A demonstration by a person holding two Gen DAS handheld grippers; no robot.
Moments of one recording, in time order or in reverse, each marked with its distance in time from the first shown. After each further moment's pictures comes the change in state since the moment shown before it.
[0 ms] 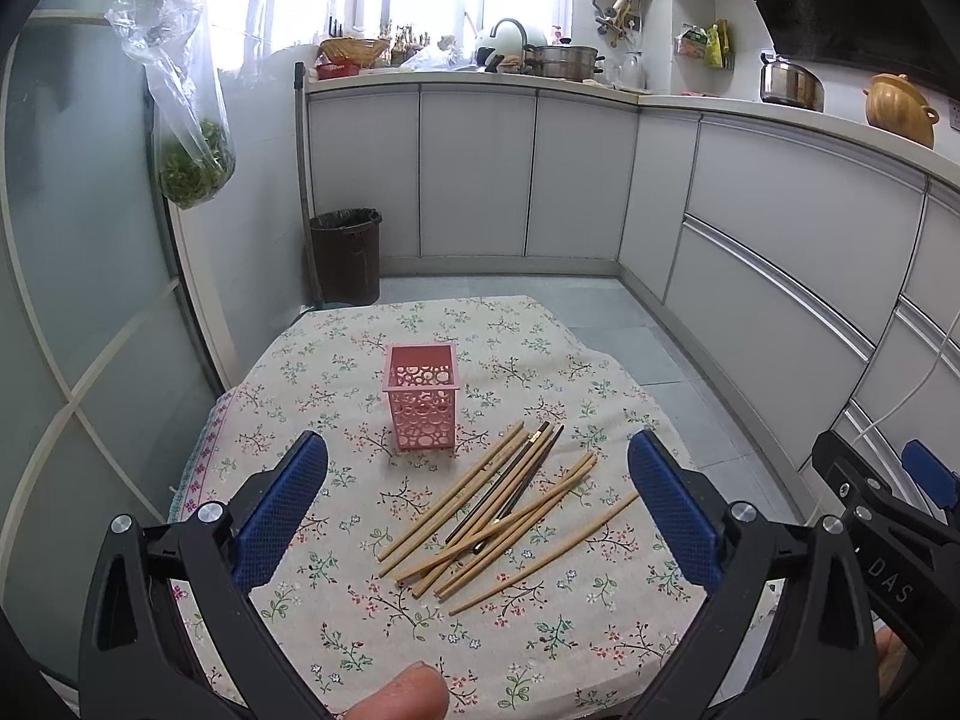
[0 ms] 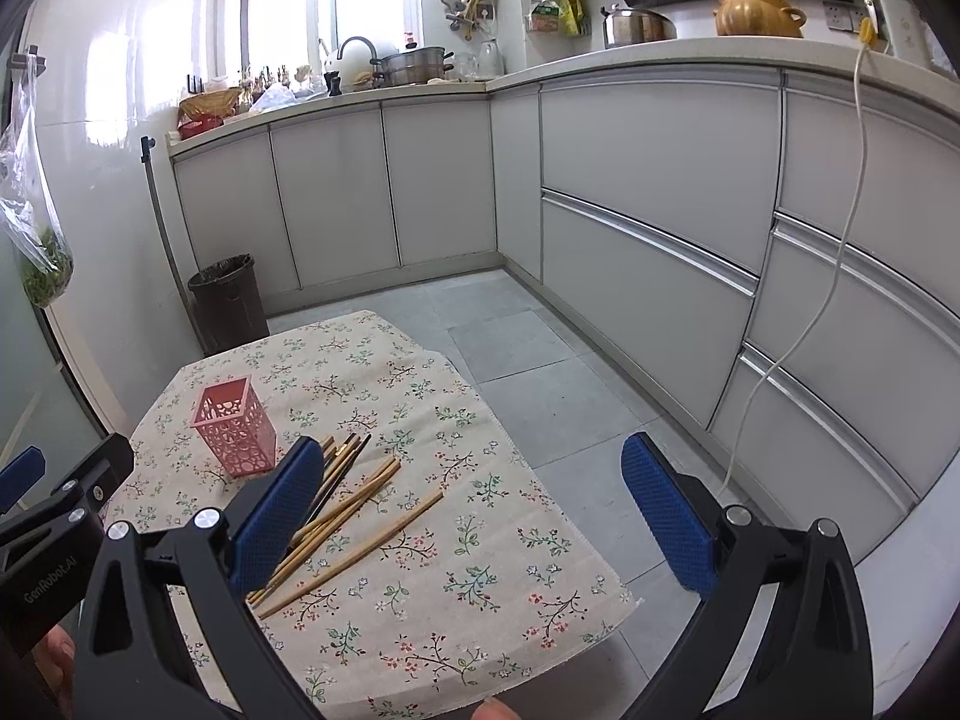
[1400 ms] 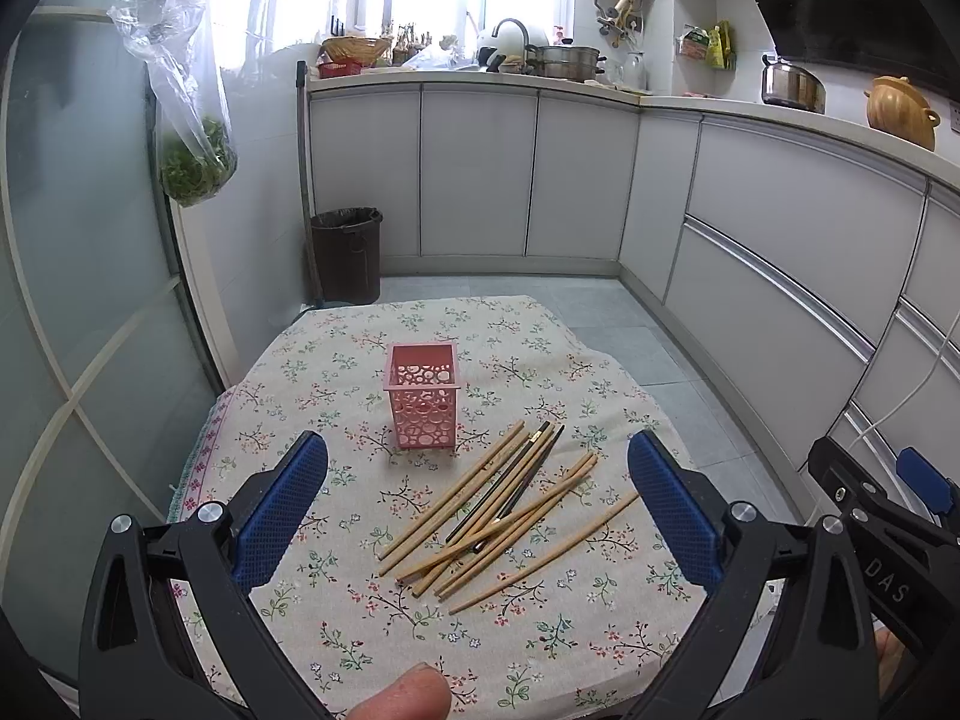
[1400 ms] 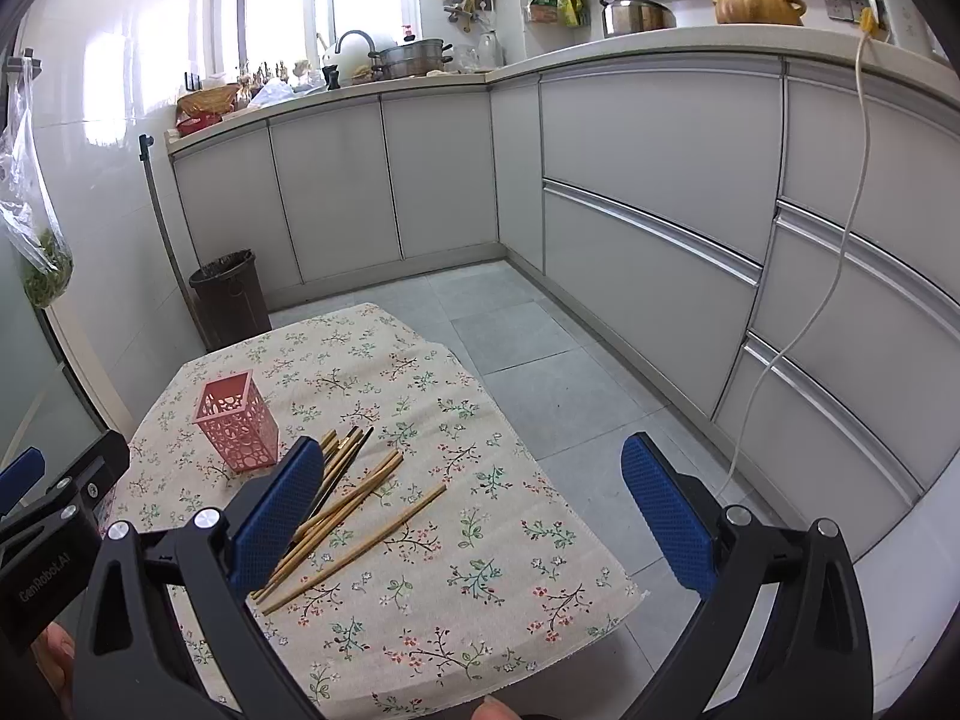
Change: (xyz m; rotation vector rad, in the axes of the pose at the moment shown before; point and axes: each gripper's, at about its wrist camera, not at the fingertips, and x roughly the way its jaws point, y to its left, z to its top) left arm 0.000 0.002 -0.001 -0.003 0.000 -0.001; right arm 0.002 0.001 -0.001 0.009 0.022 0.005
